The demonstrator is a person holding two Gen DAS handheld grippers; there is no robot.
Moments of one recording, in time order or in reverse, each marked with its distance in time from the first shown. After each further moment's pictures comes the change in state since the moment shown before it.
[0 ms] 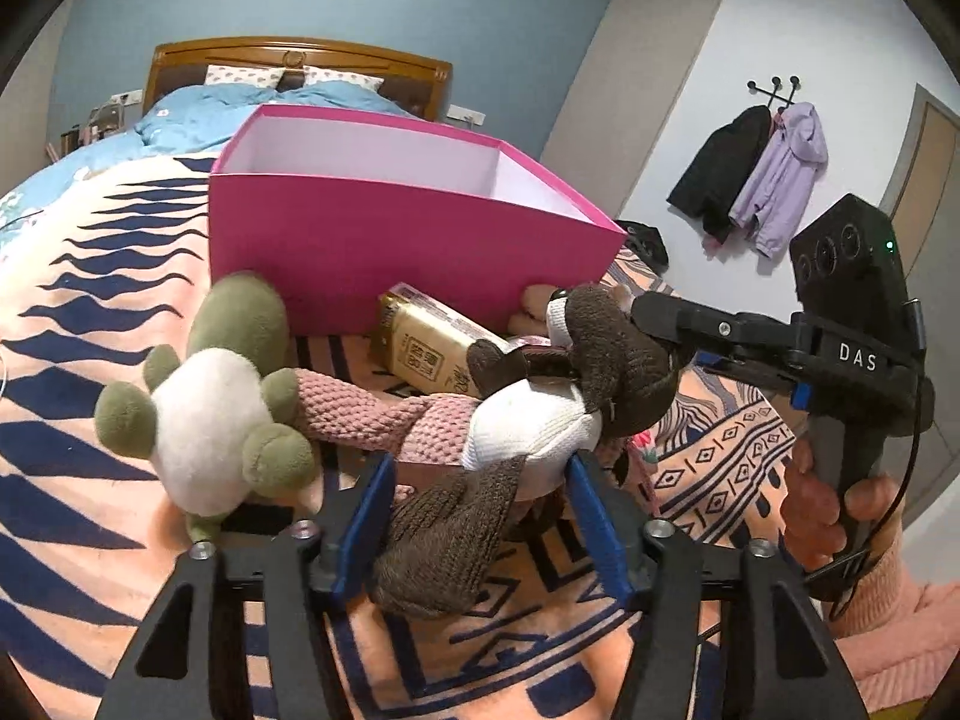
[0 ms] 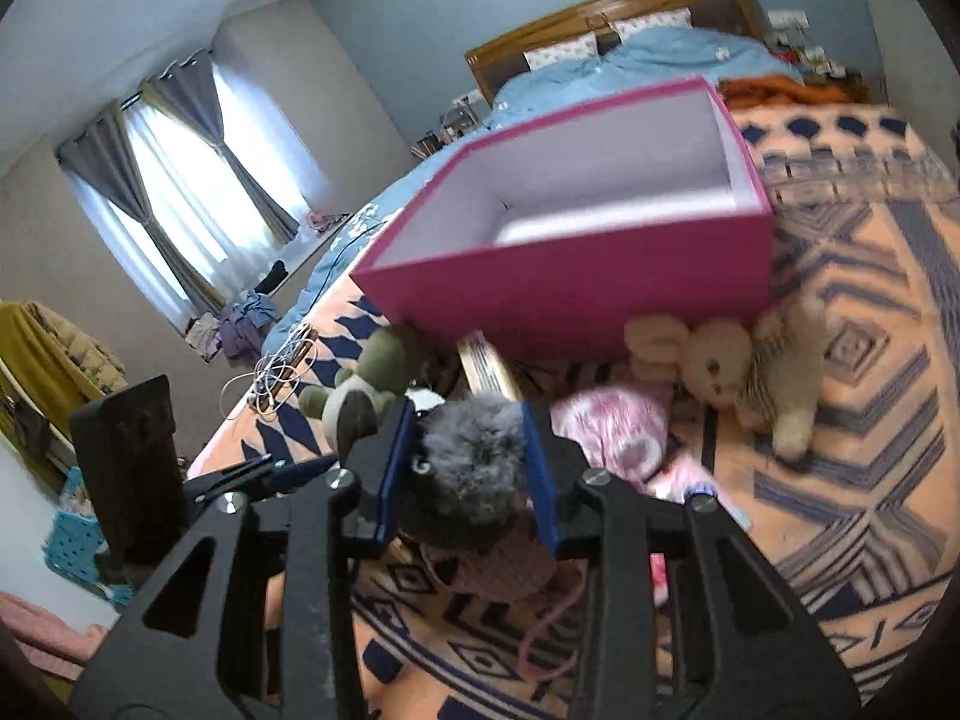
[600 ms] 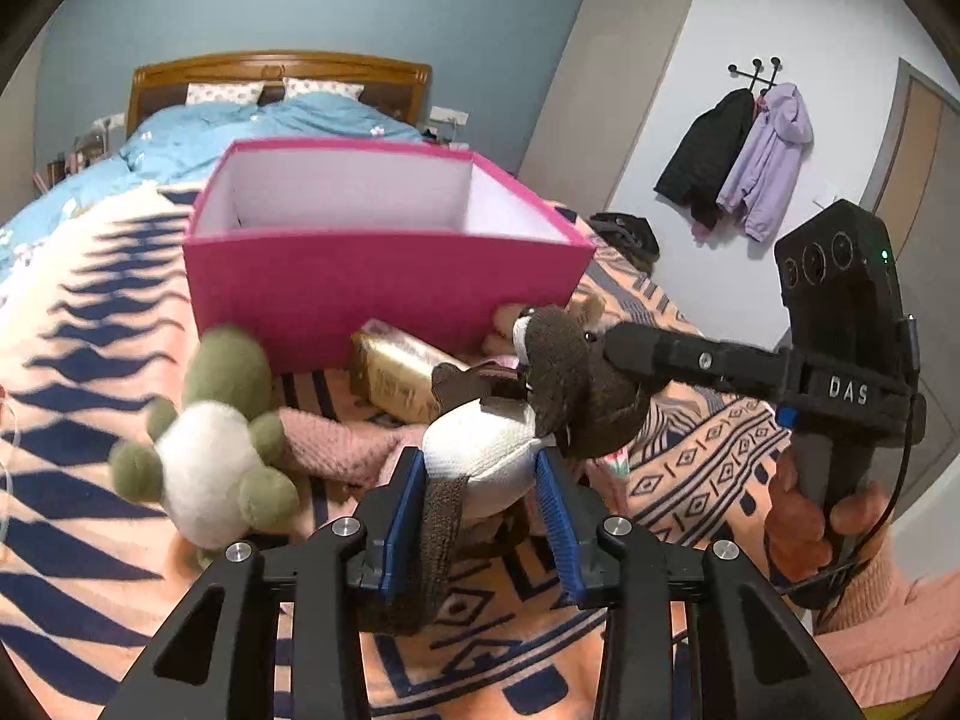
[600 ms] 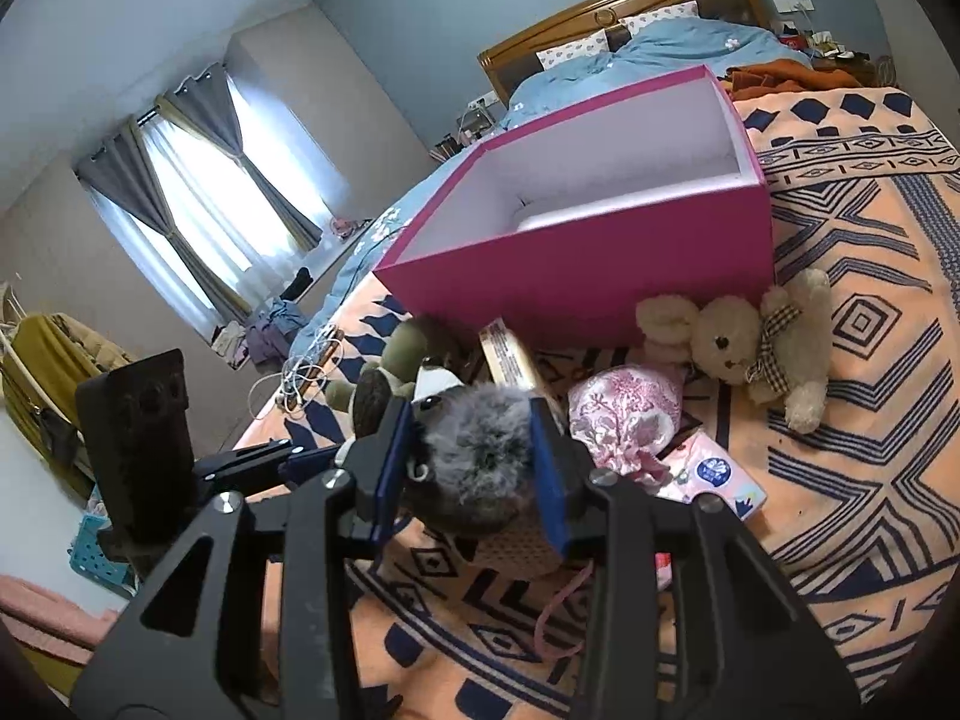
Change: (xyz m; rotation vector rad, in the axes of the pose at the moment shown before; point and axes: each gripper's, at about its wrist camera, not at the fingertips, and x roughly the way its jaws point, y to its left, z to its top) left arm -0.015 -0.017 0.024 0.065 -0.007 0.020; right arm -0.010 0.011 -0.003 -0.019 -0.010 0.043
